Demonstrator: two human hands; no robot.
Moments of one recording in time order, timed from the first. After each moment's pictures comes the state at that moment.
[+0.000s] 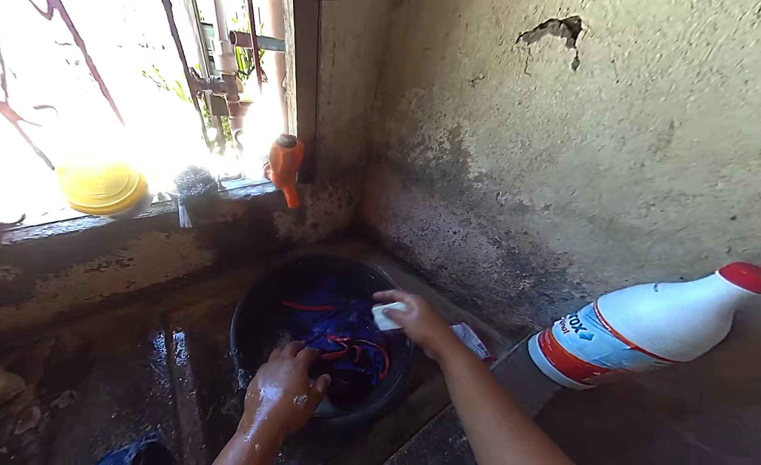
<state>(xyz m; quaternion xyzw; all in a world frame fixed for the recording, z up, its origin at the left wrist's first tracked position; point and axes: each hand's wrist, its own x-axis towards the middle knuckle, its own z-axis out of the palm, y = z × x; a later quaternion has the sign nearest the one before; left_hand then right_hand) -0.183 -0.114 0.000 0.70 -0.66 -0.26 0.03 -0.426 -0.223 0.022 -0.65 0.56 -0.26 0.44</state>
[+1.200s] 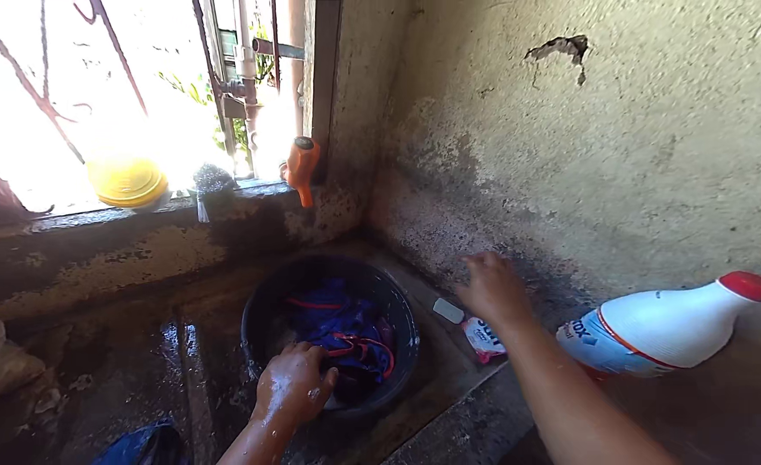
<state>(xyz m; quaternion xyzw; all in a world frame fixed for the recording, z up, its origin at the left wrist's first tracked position) -0.186 -0.111 0.003 0.70 -0.67 -0.25 0.00 -0.499 -0.257 0.076 -0.73 0.66 -0.15 -0.03</state>
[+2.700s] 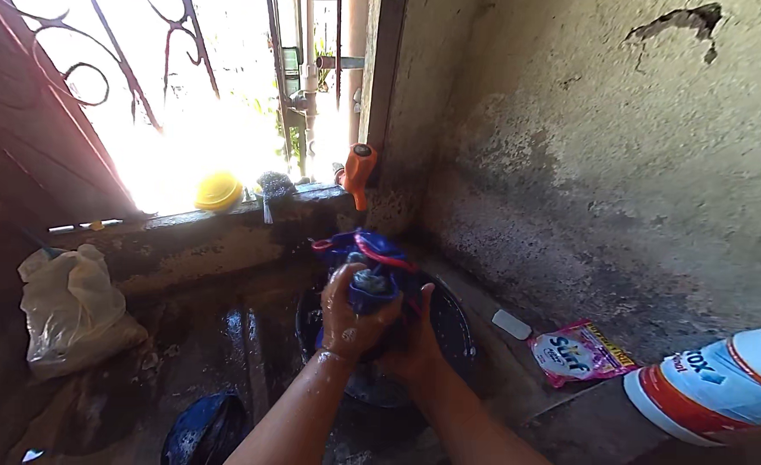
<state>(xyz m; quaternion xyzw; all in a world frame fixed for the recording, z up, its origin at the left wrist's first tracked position) -0.191 -0.143 0.052 0.43 -0.57 -0.07 0.70 -0.311 -0.166 0.024 -0.18 0.18 -0.38 0.89</state>
